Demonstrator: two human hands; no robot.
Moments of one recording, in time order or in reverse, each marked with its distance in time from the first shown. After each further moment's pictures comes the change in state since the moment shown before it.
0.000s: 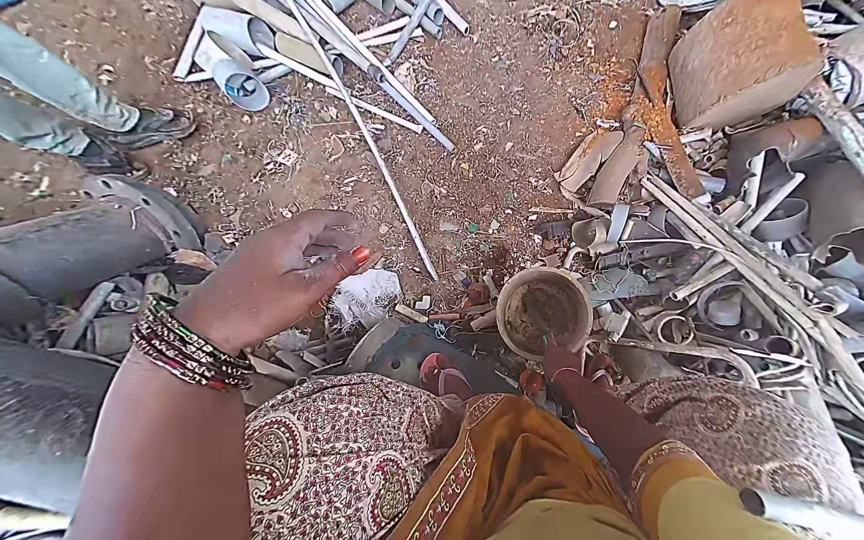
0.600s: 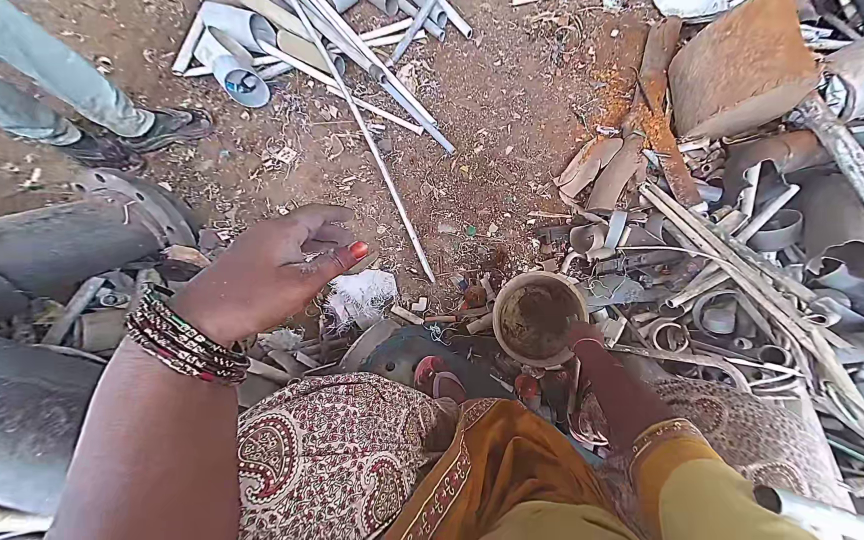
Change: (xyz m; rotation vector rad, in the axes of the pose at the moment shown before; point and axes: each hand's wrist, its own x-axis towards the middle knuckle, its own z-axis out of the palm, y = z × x) left_hand 0.009 -0.001 0.000 -0.034 -0.007 0.001; right_hand 0.032 0.031 -0.074 -0.028 0.097 0.066
